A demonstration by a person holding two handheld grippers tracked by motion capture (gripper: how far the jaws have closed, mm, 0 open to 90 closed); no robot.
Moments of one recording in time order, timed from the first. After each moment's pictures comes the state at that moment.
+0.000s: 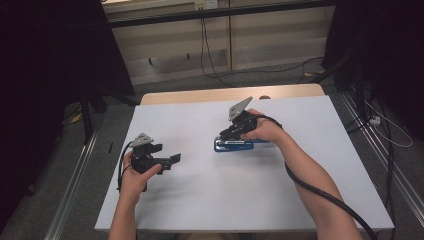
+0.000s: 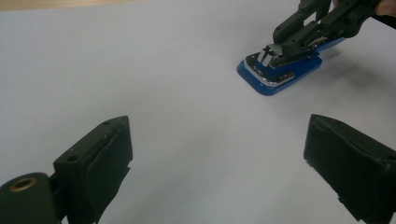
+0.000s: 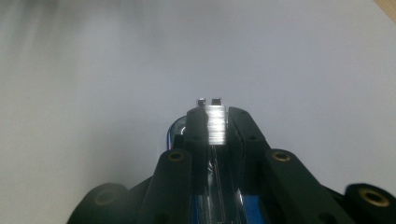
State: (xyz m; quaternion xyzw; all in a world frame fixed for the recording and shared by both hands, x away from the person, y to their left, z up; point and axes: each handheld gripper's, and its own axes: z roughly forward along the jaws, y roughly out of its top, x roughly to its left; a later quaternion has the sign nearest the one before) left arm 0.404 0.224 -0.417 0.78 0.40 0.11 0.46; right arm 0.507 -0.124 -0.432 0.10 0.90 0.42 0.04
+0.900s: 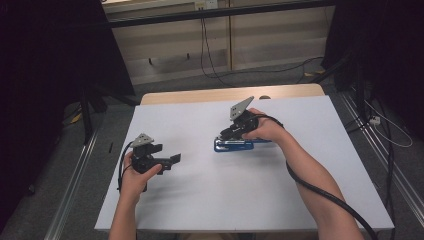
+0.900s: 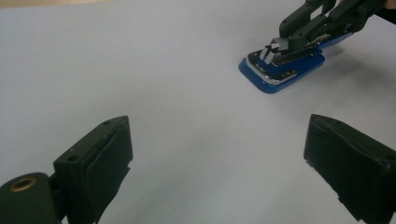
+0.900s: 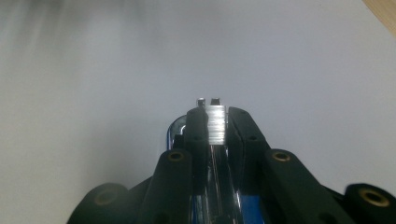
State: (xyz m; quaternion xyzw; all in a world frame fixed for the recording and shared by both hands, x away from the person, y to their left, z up) left arm 0.405 0.223 -0.418 0.79 0.40 0.11 0.46; right arm 0.506 -0.128 -0.429 0.09 0.90 0.42 0.04
